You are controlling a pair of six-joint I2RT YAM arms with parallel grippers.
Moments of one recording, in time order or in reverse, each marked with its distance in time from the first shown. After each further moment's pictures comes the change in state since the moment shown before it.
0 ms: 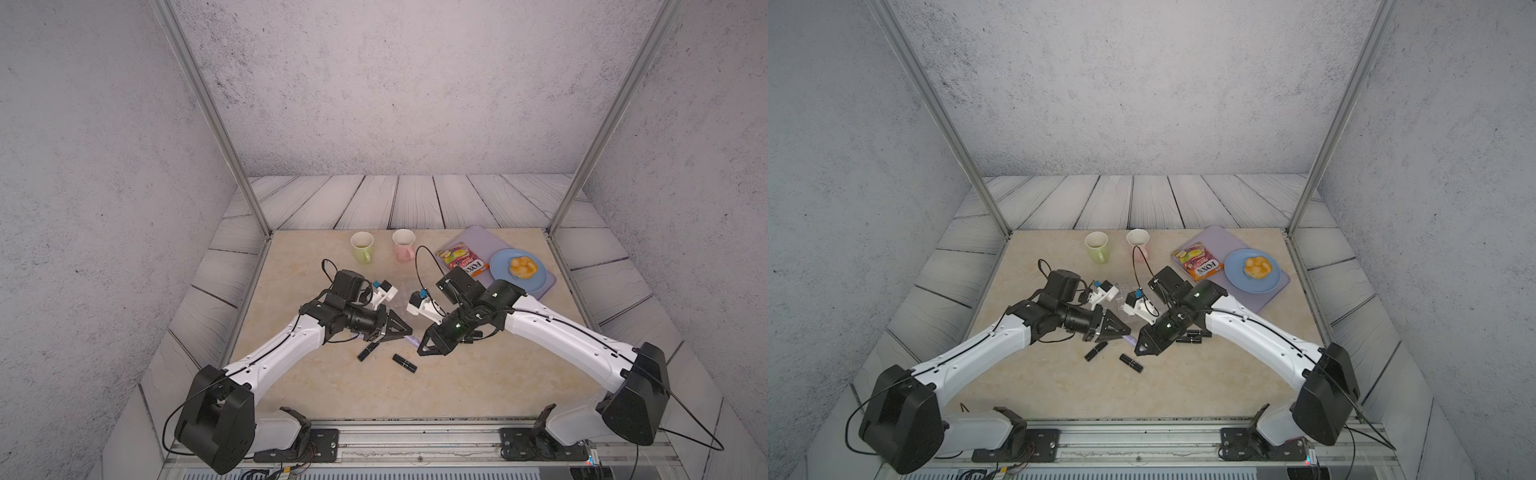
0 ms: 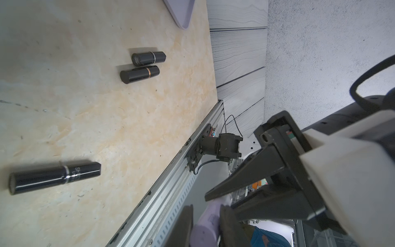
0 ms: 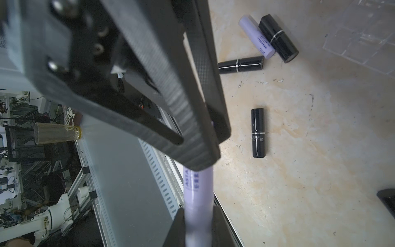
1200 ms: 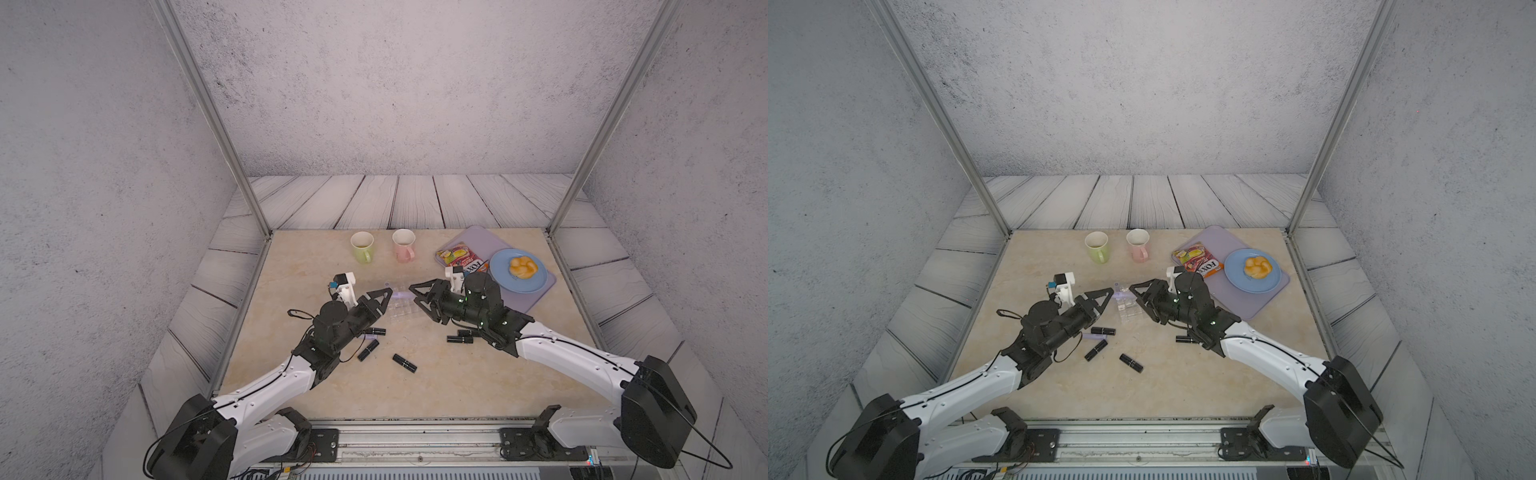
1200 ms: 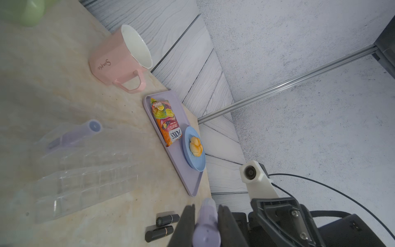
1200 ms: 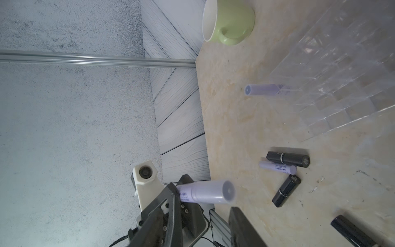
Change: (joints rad) left arm -0.105 -0.215 -0.414 0.946 -0.935 -0.446; right arm -0.097 -0.133 -0.440 1.155 0.299 1.350
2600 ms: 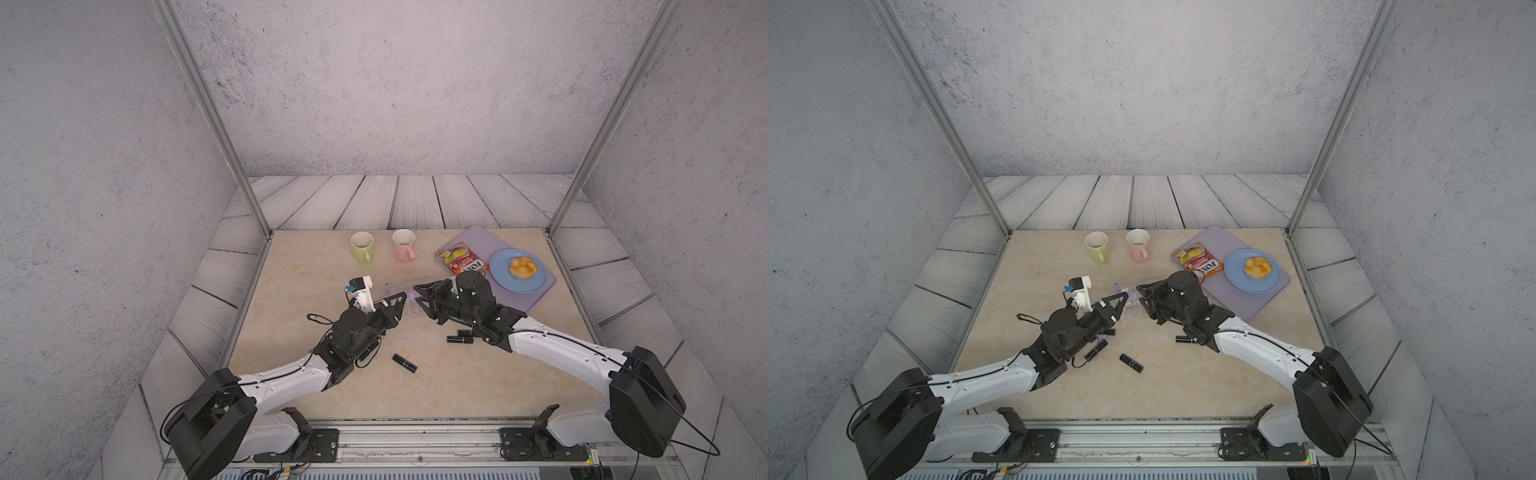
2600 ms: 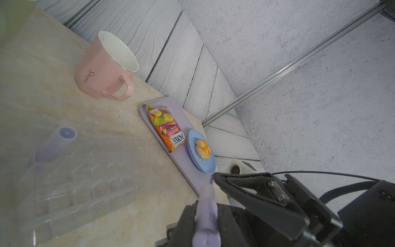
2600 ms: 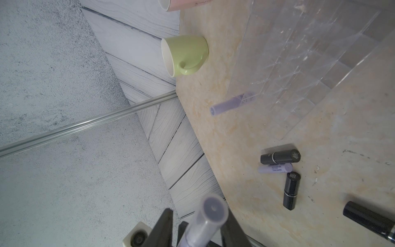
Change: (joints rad) left arm -0.154 0.134 0.000 0.137 -0.182 0.160; right arm 0.001 0.068 0.032 -0.069 0.134 0.279
